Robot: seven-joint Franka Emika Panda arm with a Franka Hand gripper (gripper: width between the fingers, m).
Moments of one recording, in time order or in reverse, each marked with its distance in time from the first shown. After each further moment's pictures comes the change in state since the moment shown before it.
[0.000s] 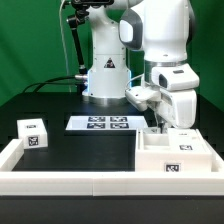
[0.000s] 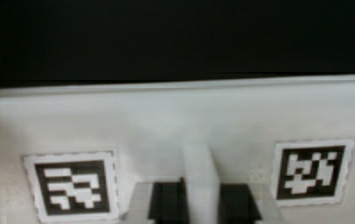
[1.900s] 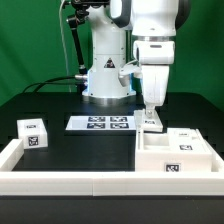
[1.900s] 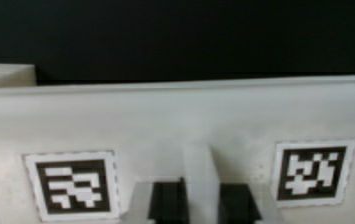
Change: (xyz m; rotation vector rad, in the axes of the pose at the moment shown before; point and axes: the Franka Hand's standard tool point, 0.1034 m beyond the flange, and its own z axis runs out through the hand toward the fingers) arm -0.034 0.001 -0.047 -0.039 -0.057 0.300
